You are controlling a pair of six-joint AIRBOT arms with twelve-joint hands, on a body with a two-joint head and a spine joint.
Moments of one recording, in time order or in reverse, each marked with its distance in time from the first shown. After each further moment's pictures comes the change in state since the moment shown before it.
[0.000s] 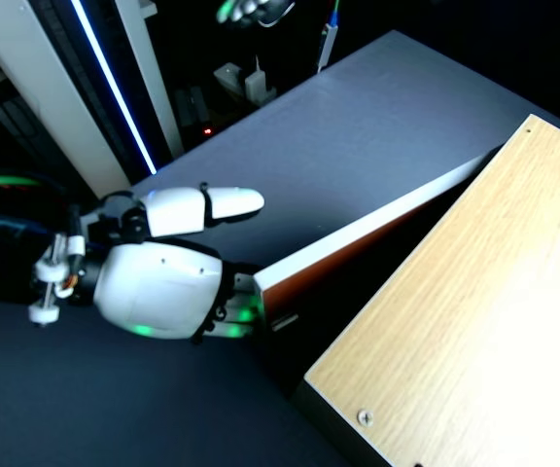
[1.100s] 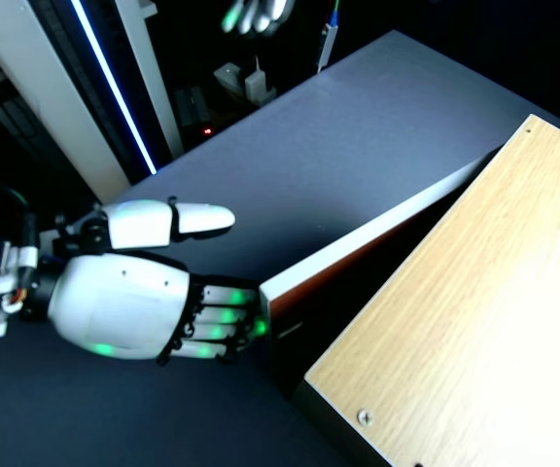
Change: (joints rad) left arm 0.000 0.000 0.000 -0.001 0.000 0.000; right arm -0.034 0.079 -0.009 -0.115 0.051 -0.003
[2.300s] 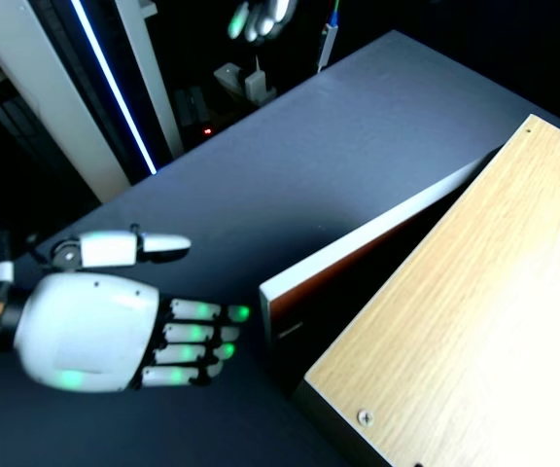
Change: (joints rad) left arm 0.000 0.000 0.000 0.001 0.001 0.000; right arm -0.023 -0.016 0.127 -0.273 0.093 -0.190
